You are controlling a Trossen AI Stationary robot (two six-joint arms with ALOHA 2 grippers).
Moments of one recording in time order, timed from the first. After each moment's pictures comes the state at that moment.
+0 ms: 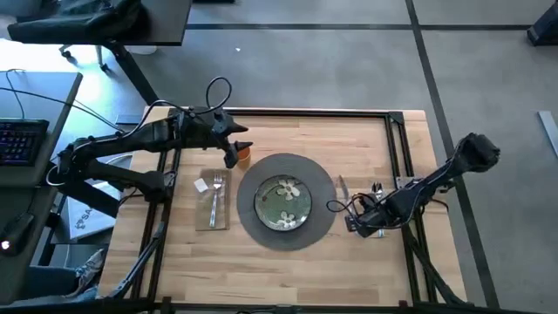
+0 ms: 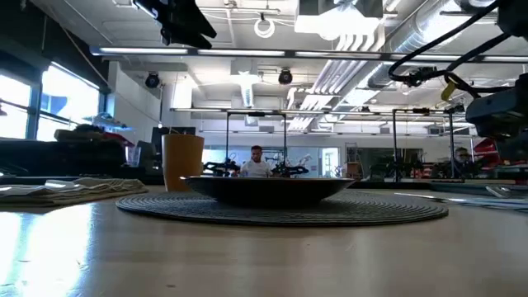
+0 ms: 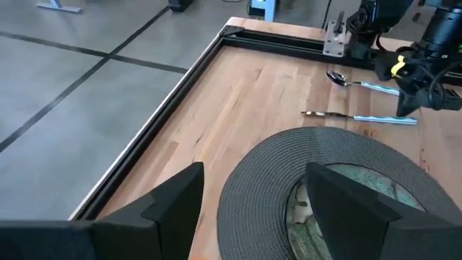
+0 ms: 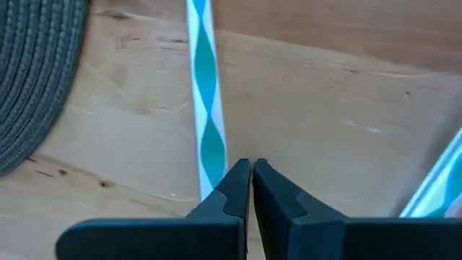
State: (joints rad) left arm 0.26 1.09 1.04 -0.45 -0.12 -0.01; right arm 0.55 1.32 0.53 -0.56 0.07 1.93
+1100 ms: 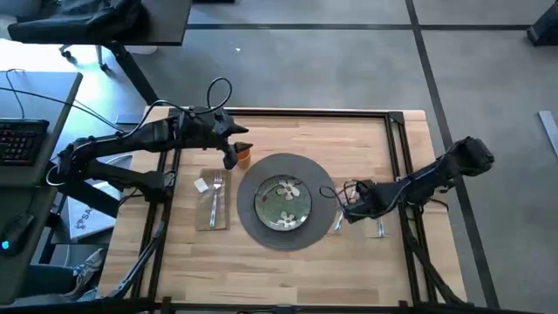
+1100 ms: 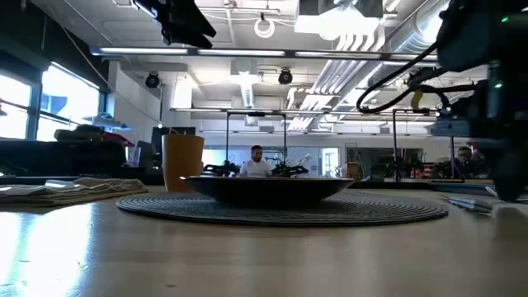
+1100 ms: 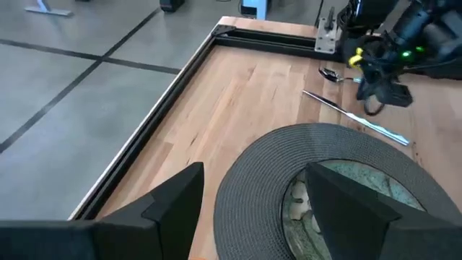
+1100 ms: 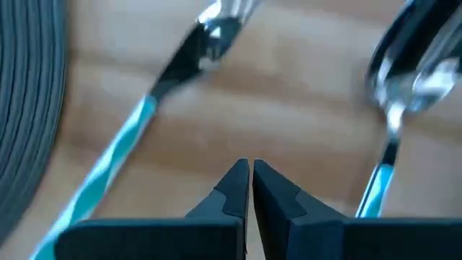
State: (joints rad) left arm 0.26 1.09 1.04 -0.45 -0.09 0.01; right arm 0.31 1.41 0.64 -0.88 0.18 1.67
